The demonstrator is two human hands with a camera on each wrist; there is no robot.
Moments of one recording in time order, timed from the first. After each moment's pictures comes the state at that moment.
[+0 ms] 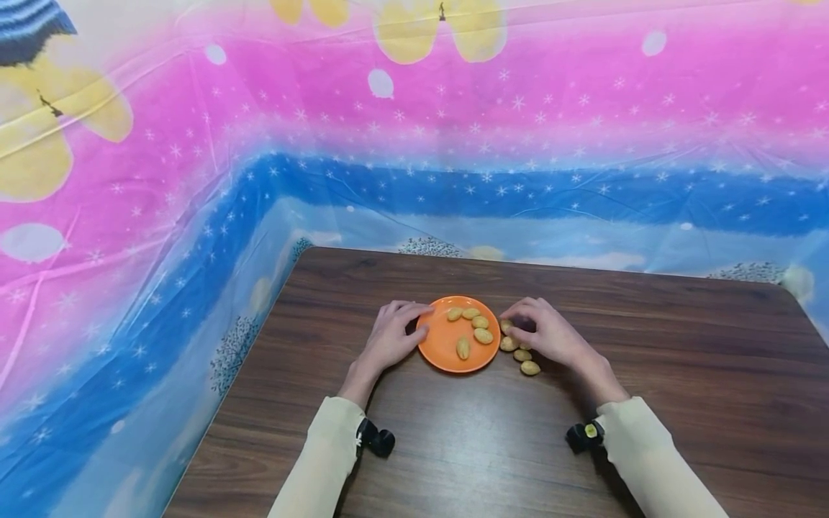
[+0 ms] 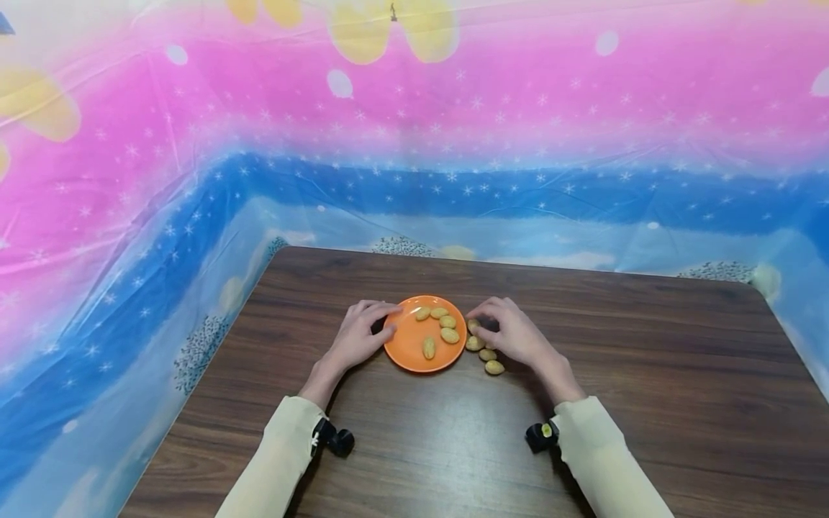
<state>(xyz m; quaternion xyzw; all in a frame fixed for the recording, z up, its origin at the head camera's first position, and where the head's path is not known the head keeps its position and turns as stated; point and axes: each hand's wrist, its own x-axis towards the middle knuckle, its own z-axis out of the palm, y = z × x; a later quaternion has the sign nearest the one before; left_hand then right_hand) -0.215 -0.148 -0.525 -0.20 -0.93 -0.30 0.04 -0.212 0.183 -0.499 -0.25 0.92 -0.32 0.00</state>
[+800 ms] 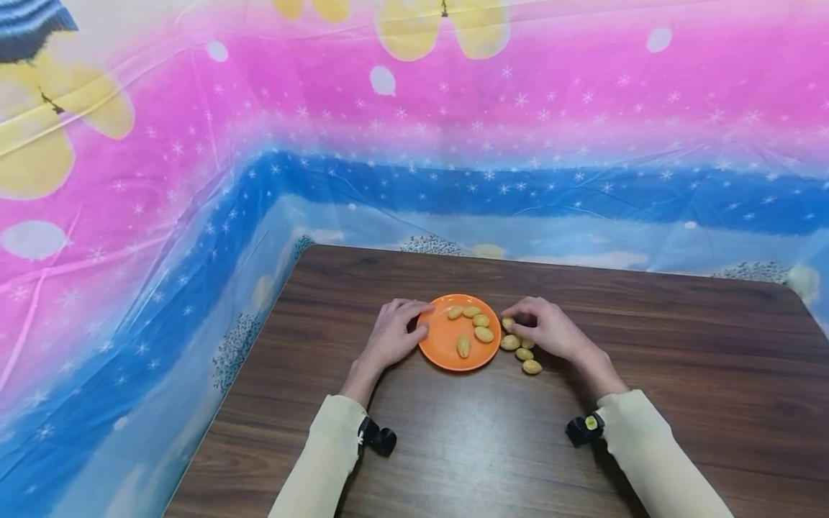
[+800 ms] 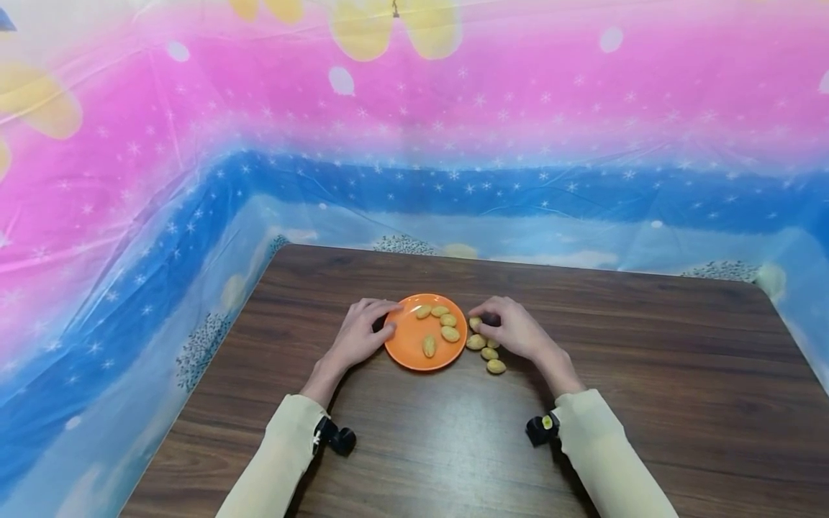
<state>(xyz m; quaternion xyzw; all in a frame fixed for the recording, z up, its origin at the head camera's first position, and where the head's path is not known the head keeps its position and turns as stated) -0.215 -0.149 -0.525 -0.20 -0.93 -0.30 0.04 -0.222 0.185 -0.501 -0.23 0.91 -0.33 0.04</state>
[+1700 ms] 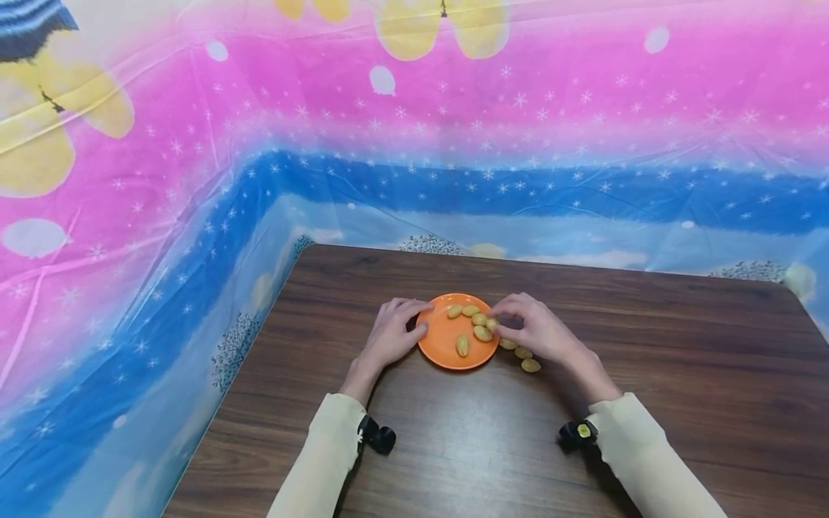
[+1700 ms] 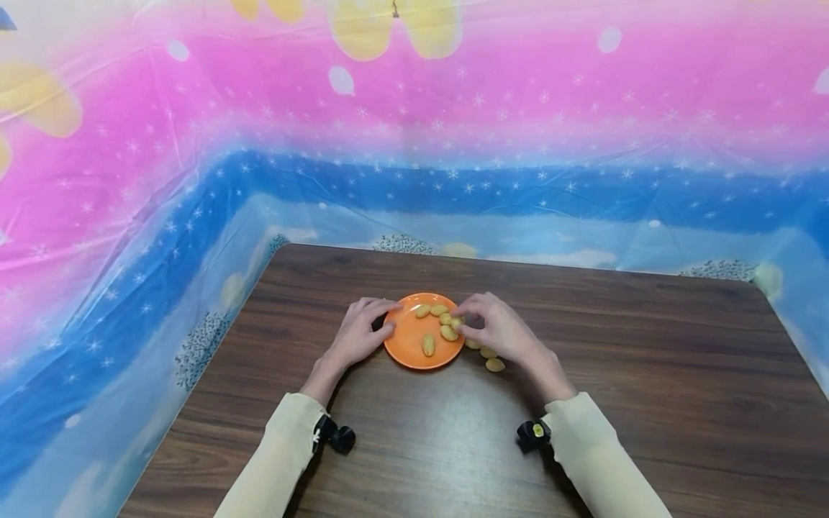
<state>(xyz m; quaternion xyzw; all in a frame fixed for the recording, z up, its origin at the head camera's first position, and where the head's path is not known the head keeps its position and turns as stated) -0.217 -0.148 -0.526 -0.20 -0.93 -0.30 0.04 -0.204 0.158 -0.476 -0.28 0.90 -0.34 0.00</state>
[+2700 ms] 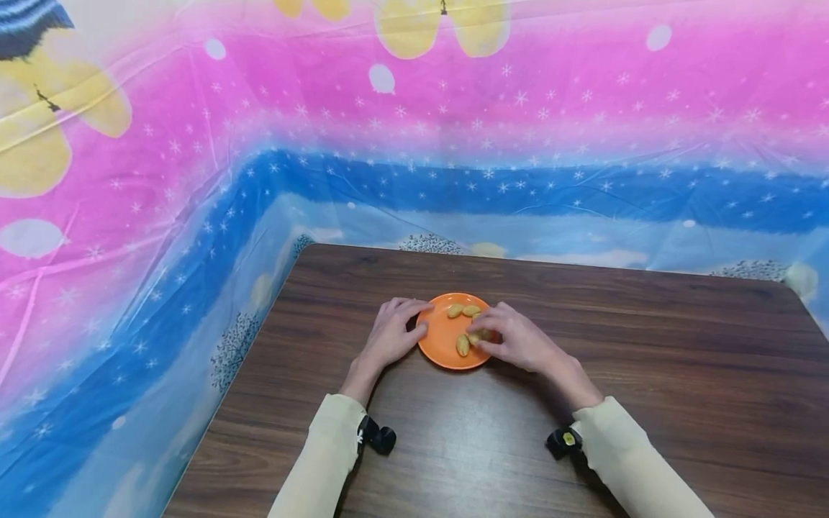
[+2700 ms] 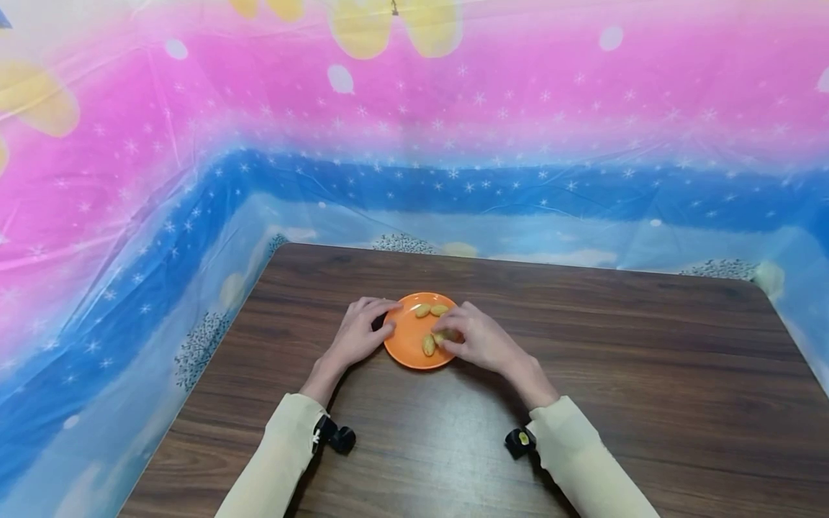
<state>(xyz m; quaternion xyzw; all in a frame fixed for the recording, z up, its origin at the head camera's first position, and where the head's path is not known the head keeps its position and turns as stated) -0.217 -0.148 -0.525 -0.20 -0.93 -0.30 0.04 -0.198 0.132 -0.490 -0.37 0.88 -0.29 -0.02</state>
